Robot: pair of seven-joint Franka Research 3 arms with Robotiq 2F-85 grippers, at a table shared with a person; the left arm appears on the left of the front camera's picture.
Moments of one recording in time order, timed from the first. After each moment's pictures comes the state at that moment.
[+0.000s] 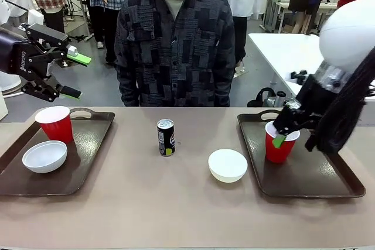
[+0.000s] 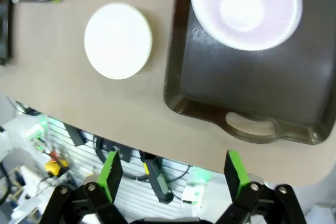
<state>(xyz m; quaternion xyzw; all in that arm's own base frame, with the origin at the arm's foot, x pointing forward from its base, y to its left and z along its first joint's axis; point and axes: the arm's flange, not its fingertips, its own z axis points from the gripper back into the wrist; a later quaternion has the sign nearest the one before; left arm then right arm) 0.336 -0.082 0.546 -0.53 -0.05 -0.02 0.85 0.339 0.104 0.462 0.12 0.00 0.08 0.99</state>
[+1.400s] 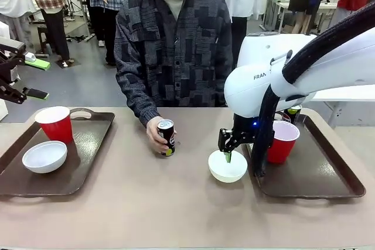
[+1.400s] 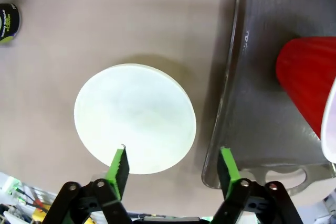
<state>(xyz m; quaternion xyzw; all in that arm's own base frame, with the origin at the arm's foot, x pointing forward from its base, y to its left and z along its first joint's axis) 0.372 0.020 0.511 -0.56 -0.07 -0.04 0.83 0.399 0.231 0.370 0.00 0.02 0.05 1.00</state>
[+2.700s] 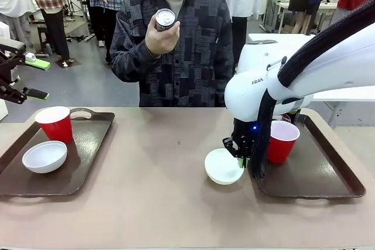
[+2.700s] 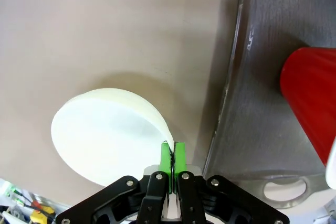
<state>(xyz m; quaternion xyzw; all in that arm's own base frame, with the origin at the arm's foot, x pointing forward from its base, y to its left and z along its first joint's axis) 0.372 0.020 0.511 -0.56 -0.07 -0.04 0.83 0.410 0.226 0.352 0.00 0.03 0.06 1.00</state>
